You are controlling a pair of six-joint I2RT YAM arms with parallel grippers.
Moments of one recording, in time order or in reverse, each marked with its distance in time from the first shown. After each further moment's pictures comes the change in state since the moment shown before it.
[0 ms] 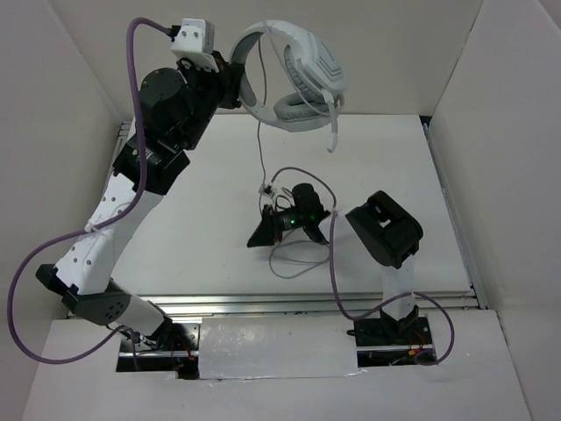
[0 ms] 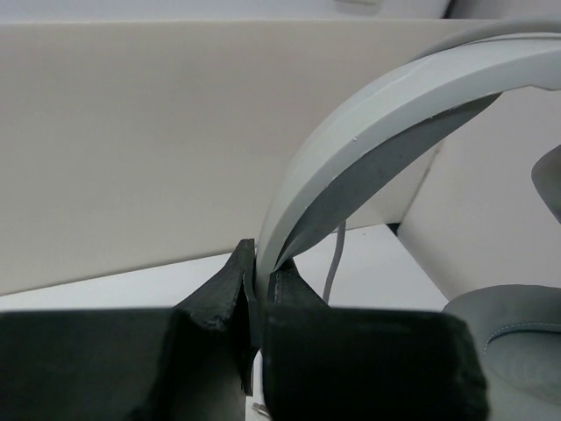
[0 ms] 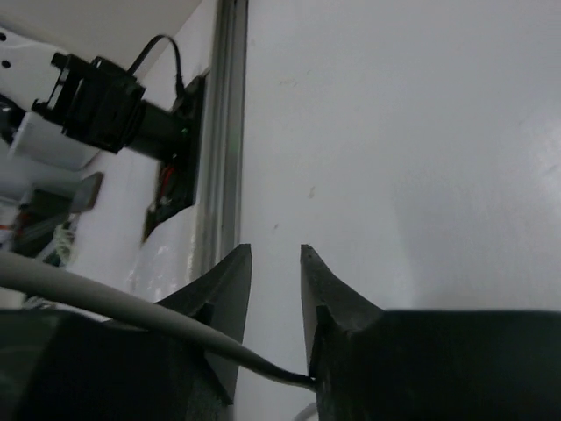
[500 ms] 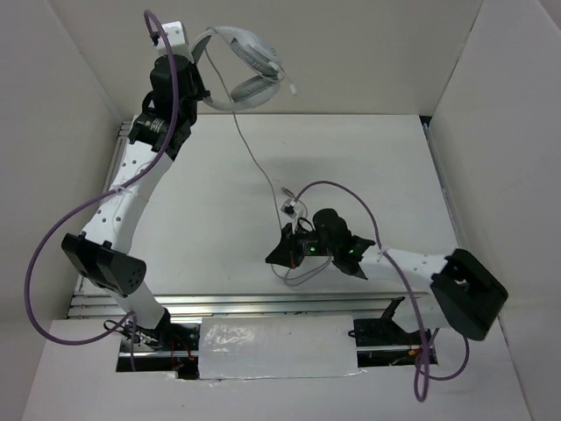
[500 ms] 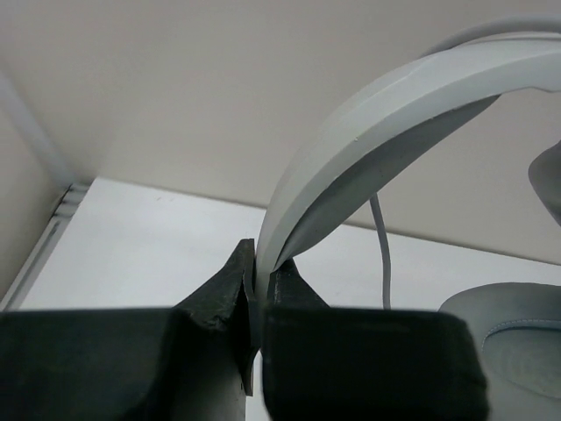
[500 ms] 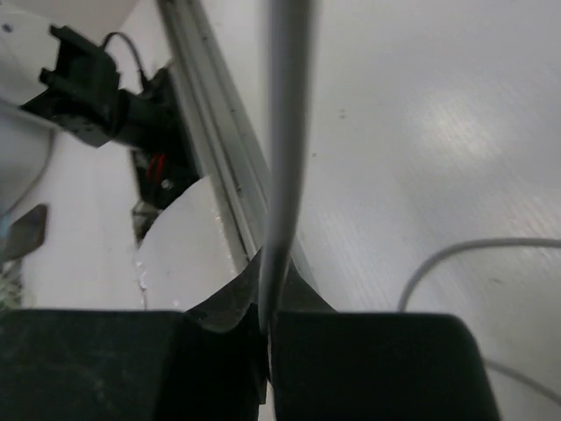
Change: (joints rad) left arm 0.254 0.173 -0.023 -0.032 -0.229 -0.039; right arm 0.155 -0.628 -0.399 -0.316 0.404 -0.015
